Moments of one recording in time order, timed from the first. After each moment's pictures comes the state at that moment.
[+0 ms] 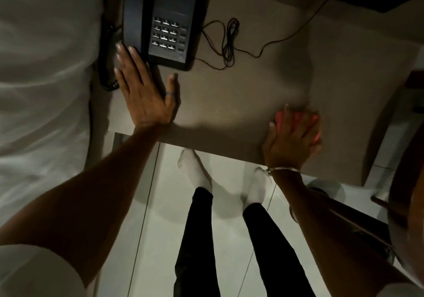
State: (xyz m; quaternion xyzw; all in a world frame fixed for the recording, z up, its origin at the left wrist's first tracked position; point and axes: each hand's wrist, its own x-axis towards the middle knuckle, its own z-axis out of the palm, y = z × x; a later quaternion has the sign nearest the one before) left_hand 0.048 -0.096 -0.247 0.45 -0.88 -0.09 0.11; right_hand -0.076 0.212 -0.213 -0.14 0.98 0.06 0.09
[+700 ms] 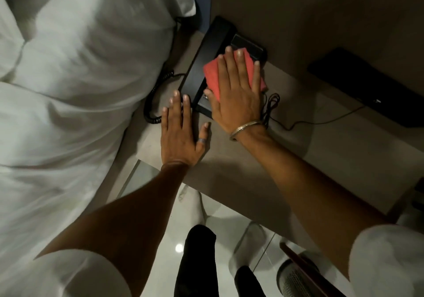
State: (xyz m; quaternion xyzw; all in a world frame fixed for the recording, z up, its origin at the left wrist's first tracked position) left_hand 0.049 -0.093 -0.241 0.47 -0.86 -0.17 0.08; right_hand -0.131 -0.079 -0.173 -0.56 0.83 0.01 0.05
